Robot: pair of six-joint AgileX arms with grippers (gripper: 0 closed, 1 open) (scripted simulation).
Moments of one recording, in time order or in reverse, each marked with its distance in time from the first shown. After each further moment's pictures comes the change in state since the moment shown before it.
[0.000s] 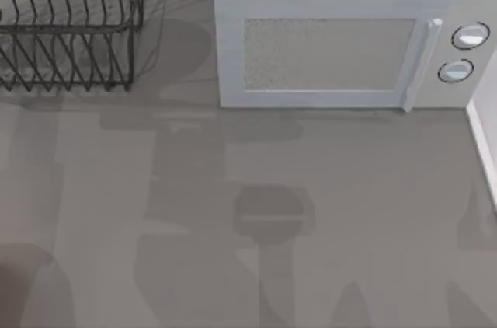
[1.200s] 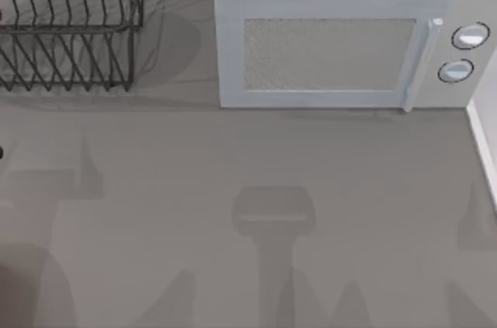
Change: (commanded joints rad) left arm -0.047 -1.341 -0.664 -0.594 -0.075 -0.016; right arm 0.000 0.000 0.000 0.000 0.000 0.000
